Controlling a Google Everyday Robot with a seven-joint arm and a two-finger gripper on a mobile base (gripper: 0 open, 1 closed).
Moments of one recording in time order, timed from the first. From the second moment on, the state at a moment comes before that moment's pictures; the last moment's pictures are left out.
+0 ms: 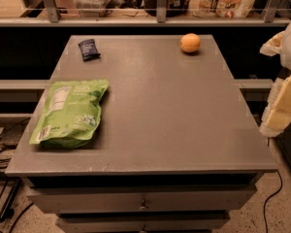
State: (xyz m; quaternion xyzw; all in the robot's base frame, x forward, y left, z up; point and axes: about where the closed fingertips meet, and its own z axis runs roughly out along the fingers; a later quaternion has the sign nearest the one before) arm 0.438 -0.217 0.976 -0.60 0.78 -0.03 0.16
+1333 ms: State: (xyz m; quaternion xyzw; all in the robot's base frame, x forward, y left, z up) arm 0.538 -0.212 0.979 -0.55 0.78 -0.03 0.31
